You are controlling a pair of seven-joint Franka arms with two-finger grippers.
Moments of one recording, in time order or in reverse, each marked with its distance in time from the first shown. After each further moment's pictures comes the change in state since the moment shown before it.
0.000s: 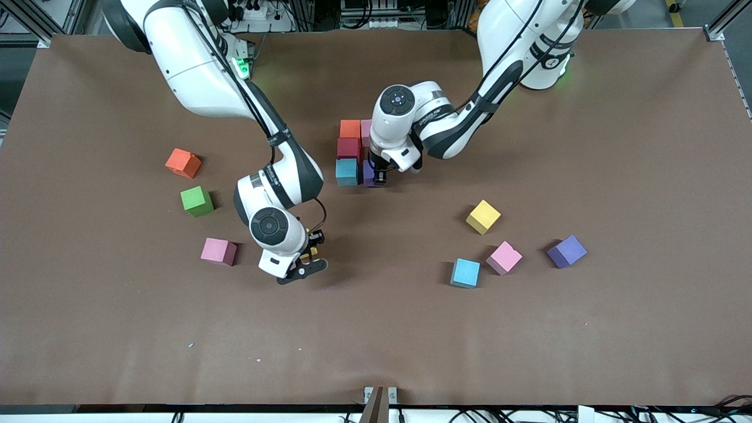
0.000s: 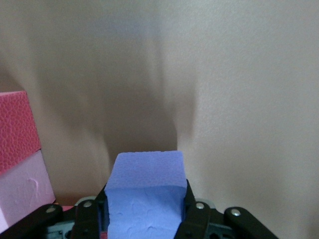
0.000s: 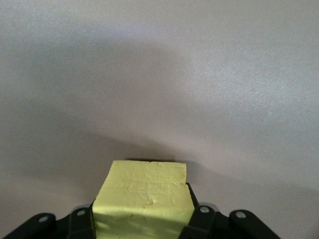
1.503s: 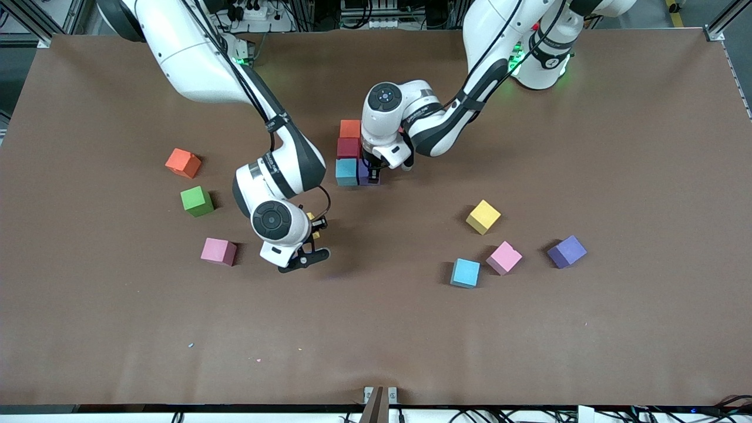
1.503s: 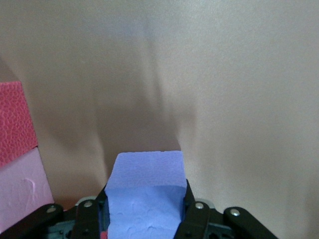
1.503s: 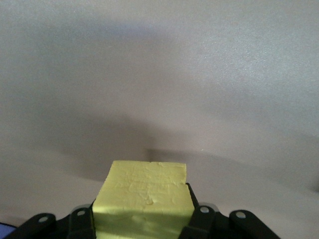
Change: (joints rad) left arm -0.111 0.021 0.080 0.031 0.000 0.000 -0.014; right arm 0.000 -0.057 0.026 -0.005 0.023 -0.134 0.045
